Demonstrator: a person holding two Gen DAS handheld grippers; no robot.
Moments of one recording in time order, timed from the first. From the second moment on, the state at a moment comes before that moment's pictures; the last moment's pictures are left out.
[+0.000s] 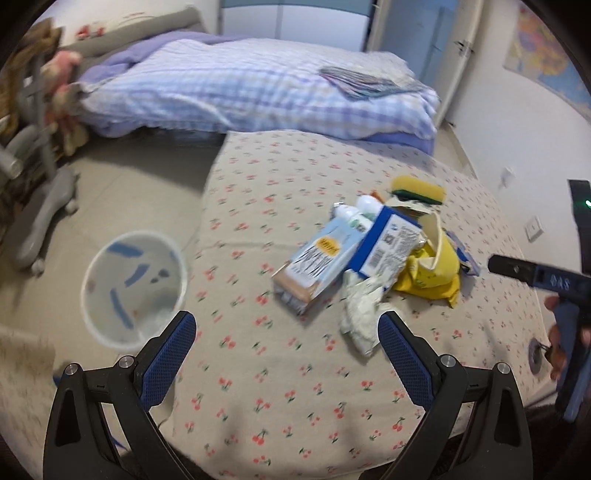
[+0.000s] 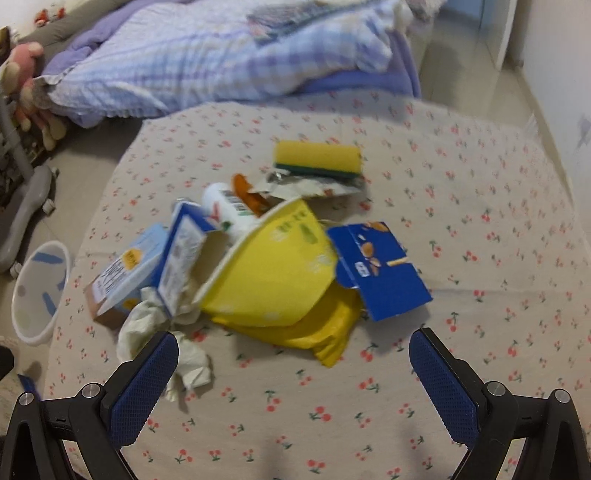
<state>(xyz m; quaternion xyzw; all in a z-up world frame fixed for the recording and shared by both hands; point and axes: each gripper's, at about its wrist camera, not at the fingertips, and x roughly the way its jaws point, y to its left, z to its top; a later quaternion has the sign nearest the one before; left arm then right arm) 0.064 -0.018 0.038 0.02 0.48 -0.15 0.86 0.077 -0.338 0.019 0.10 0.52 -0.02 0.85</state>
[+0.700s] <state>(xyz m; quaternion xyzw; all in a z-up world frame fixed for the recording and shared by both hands) 0.184 -0.088 -0.061 0.10 0.58 -0.22 0.78 0.157 -0.416 -0.050 0.17 0.60 -0.01 0.78</state>
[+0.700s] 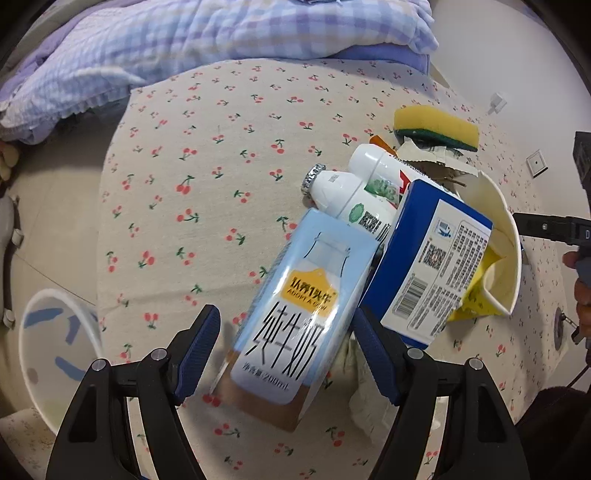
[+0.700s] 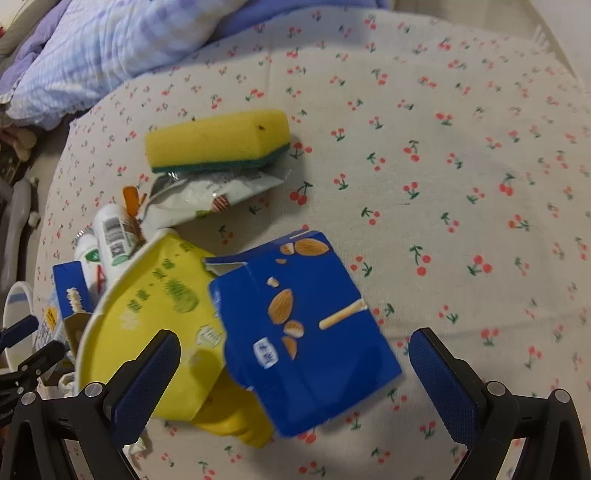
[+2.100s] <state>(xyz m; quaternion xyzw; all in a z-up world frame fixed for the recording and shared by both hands) 0.146 0.055 0.005 -0.05 0.52 -0.13 0.85 0.135 -0.318 0.021 0.18 0.53 0.09 0.83</state>
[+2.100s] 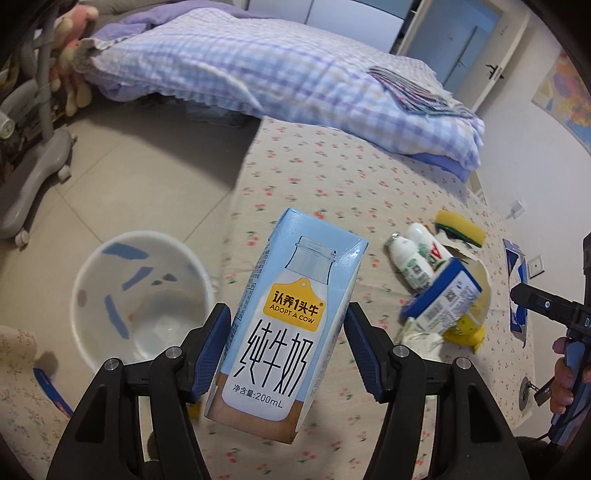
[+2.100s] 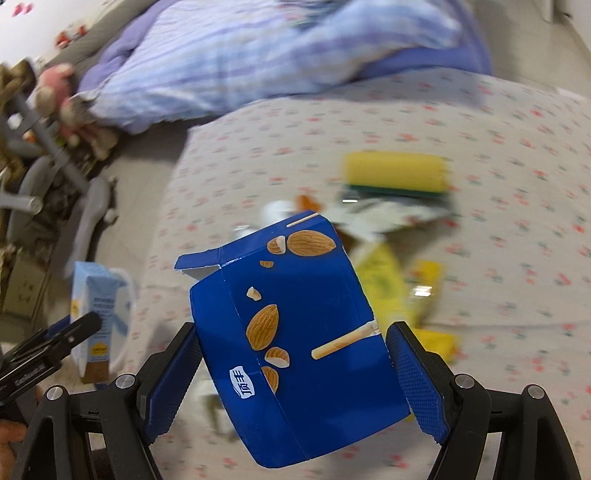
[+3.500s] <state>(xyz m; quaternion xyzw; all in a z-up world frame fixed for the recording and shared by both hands) 0.123 0.265 -0.052 -0.05 0.54 0.06 0.84 0.207 -0.040 -0.046 0.08 0.55 0.22 0.80</state>
